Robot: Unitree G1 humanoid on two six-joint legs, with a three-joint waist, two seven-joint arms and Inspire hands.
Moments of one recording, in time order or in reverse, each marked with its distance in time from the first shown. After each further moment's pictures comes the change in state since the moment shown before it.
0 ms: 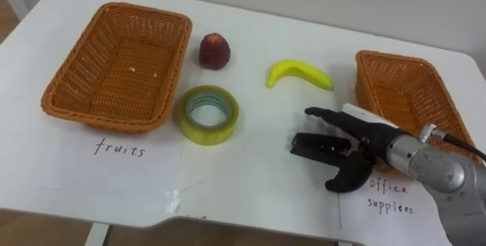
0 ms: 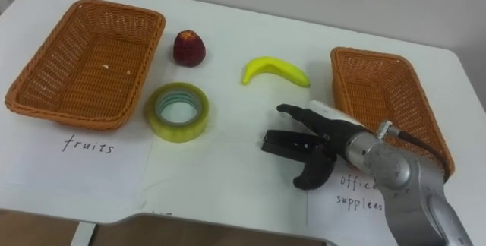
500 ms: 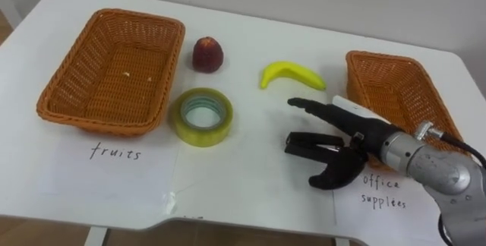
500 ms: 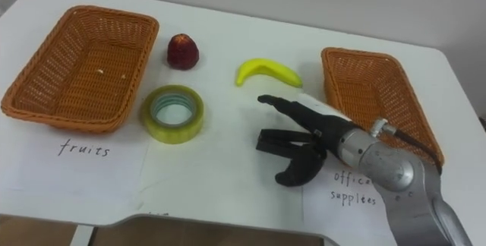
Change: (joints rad) left arm 0.018 0.006 -0.024 0.026 -0.007 -0.045 0.004; right arm 0.021 0.000 -0.001 -0.091 0.161 -0.066 -0.033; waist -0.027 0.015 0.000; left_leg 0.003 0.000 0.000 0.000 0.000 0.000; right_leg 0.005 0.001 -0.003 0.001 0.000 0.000
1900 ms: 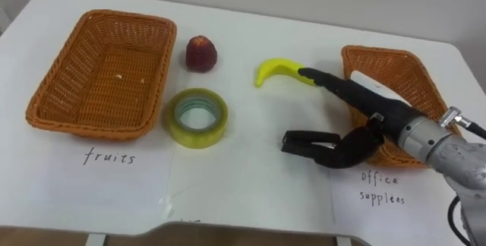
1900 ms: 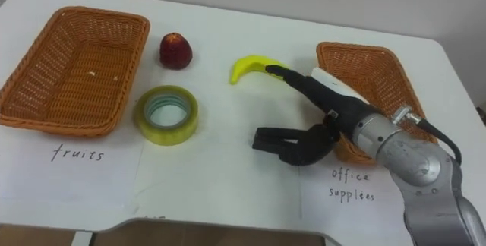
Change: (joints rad) left arm 0.021 -0.007 0.063 0.002 0.009 -0.017 -0.061; right arm 0.001 0.013 -0.113 -0.048 0.060 -0.059 -0.008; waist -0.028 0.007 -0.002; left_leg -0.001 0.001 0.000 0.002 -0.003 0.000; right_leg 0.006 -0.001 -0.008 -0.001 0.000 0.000
